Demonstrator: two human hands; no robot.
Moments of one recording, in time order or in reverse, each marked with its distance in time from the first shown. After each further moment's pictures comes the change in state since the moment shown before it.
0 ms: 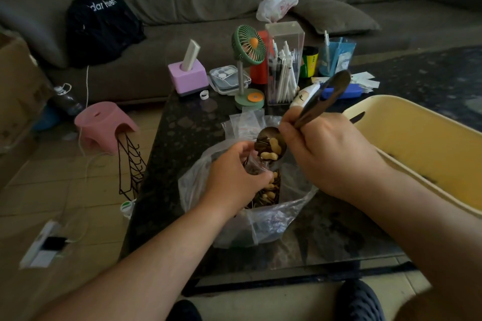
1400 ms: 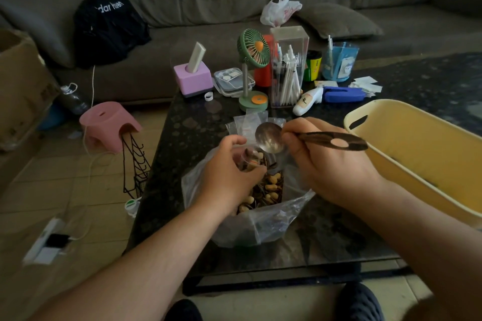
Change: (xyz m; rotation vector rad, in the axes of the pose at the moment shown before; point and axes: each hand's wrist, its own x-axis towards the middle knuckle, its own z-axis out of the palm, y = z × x) left_hand -0.007 0.001 -0.015 -0.114 0.095 -0.032; right_hand -0.012 0.012 0.018 -0.016 0.157 -0.122
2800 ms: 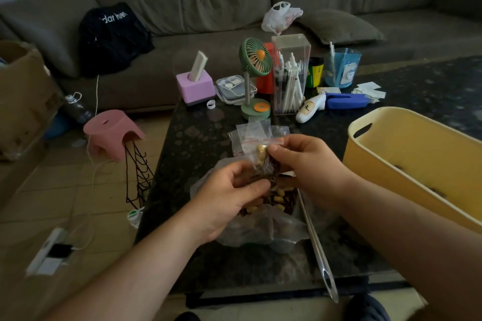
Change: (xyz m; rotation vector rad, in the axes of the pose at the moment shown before) left_hand -0.009 0.005 -0.021 -0.508 -0.364 -0.237; right_hand 0.023 -0.003 0.035 1.091 -0.269 0.916
